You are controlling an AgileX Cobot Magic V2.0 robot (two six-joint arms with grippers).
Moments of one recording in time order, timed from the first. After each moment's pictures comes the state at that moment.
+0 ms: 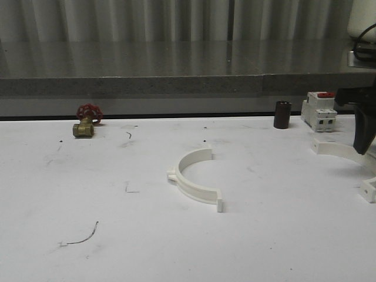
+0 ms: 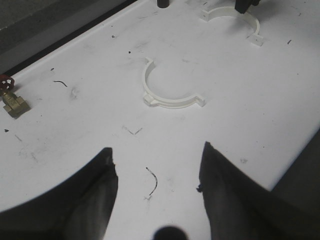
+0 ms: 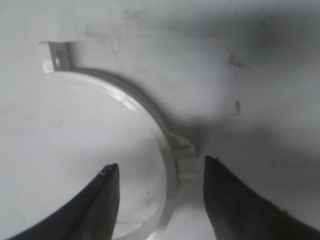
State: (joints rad) left arm -0.55 0.74 -0.78 -0.20 0.72 0.33; right arm -0.06 1.90 -1.32 0.13 0.82 -0.01
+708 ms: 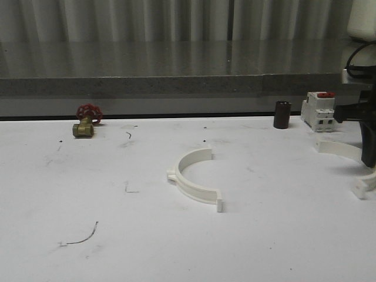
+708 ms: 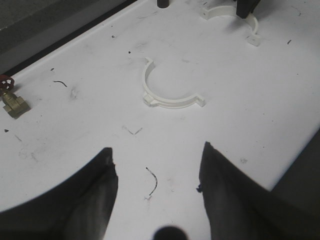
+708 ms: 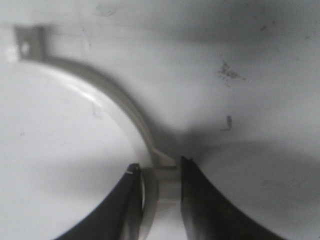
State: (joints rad) left arm -0.55 0.74 -0.78 -0.20 0.72 0.33; right arm -0.06 1.97 -1.34 0.08 0.83 -0.02
